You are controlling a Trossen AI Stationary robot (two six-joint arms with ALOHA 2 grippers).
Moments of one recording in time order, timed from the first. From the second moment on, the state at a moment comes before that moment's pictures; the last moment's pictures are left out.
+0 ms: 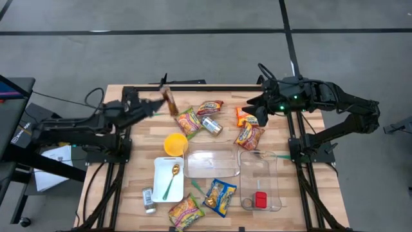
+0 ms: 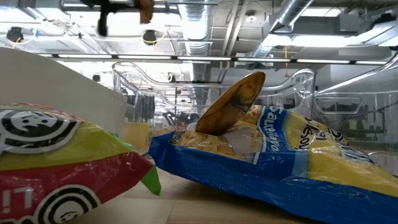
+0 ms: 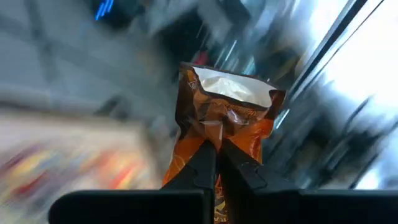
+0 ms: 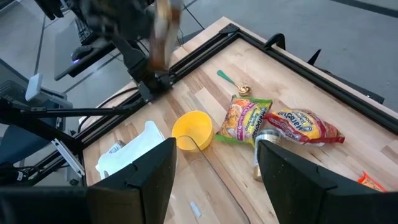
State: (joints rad) left arm 0.10 0.71 0.61 0.22 -0.51 -0.99; right arm -0.02 1.20 1.60 -0.94 0.21 0.56
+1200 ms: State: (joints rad) left arm 0.06 1.29 0.74 1.25 -0.68 -0.97; right arm 0.00 1.42 1.60 -0.51 0.24 0.16
